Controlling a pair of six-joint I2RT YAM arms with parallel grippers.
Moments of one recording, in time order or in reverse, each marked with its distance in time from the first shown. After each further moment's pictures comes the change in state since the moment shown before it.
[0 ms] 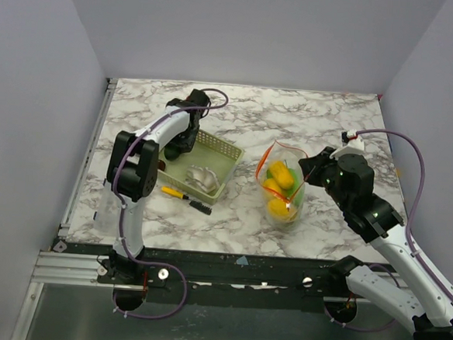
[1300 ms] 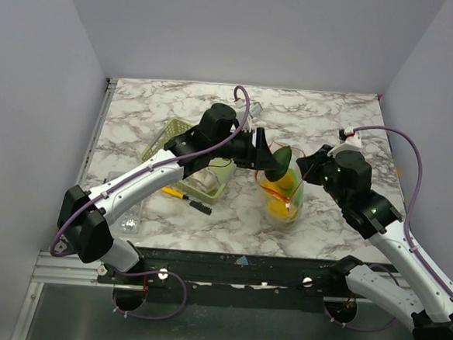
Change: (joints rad) left arm -0.426 -0.627 -0.381 0.675 0.937 -0.608; right arm 0.000 0.035 0.027 -0.014 -0.015 0.013
